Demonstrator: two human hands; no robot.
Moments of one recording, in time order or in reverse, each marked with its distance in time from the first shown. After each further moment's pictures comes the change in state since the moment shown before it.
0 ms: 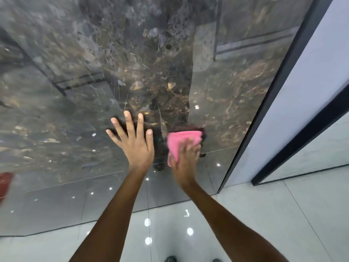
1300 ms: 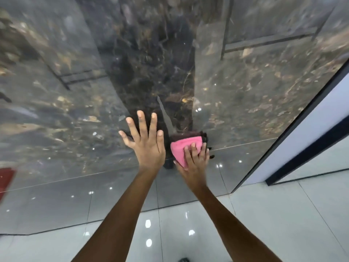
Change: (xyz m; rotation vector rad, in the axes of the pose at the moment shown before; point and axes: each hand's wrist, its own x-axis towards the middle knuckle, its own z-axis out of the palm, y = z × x) left_hand -0.049 -0.095 -0.014 -0.042 -0.038 -0.032; right_hand -0.065 -0.018 0.097 -0.138 0.024 -0.169
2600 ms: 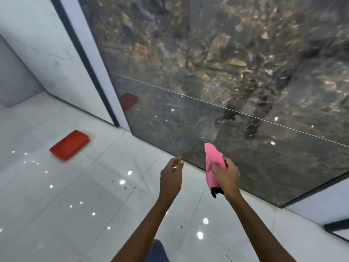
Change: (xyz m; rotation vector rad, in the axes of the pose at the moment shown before) left_hand -0.242 0.035 -0.540 -0.402 -0.182 -1.349; right_hand -0.214 -0.319 -0.314 0.659 -0.821 0.582
